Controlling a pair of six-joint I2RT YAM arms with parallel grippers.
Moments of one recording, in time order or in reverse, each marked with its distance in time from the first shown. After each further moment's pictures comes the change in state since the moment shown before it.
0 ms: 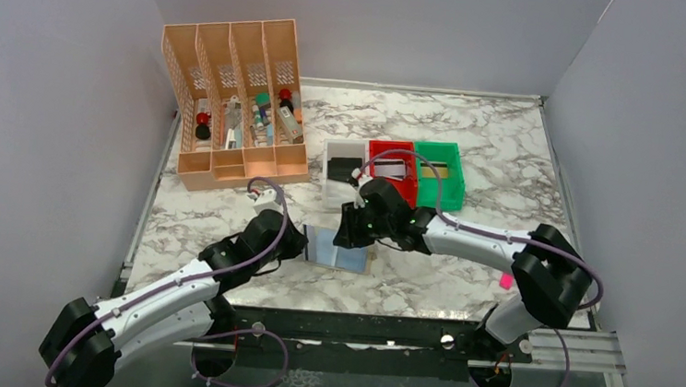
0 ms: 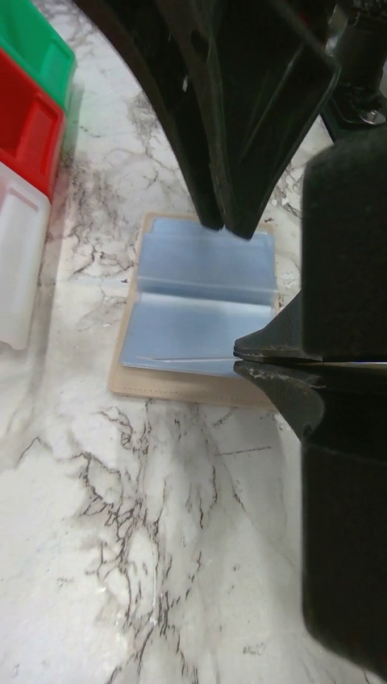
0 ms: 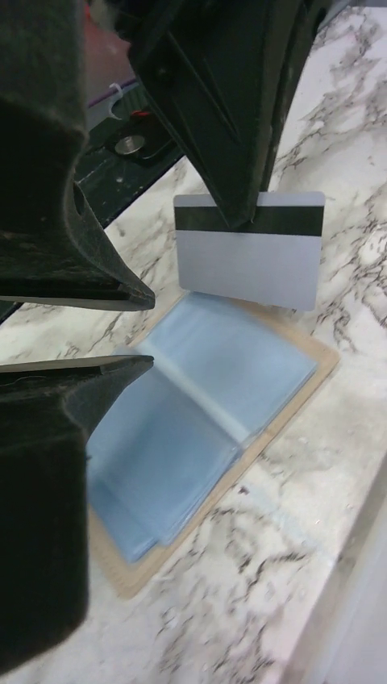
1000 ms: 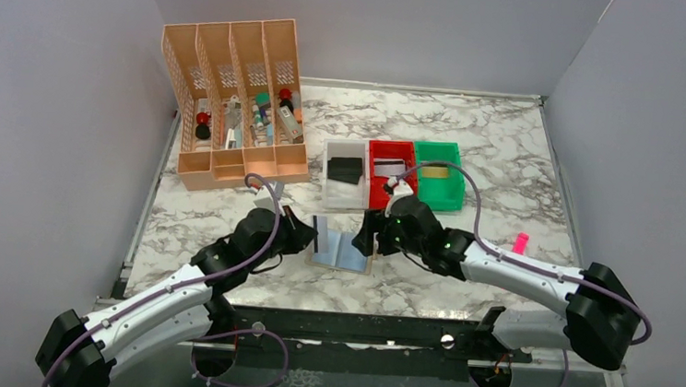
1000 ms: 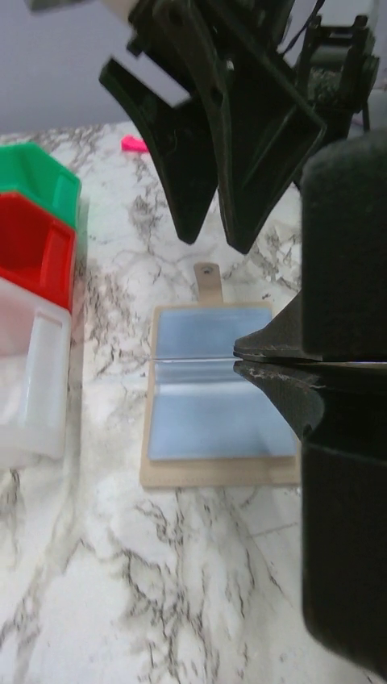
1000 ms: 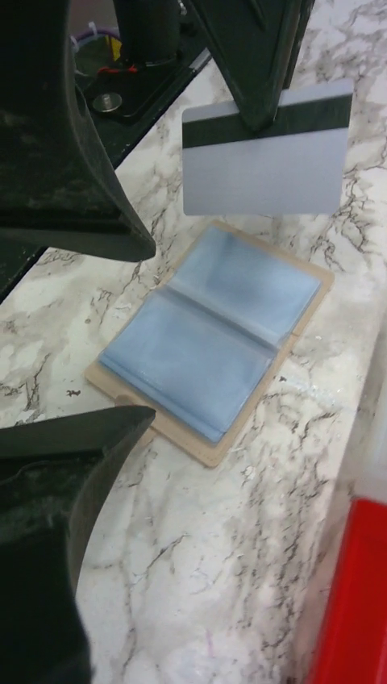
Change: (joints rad) left arm 0.000 -0.117 0.003 0.058 0.050 0.010; right arm 0.013 -0.251 -0.163 0.022 0.230 0.011
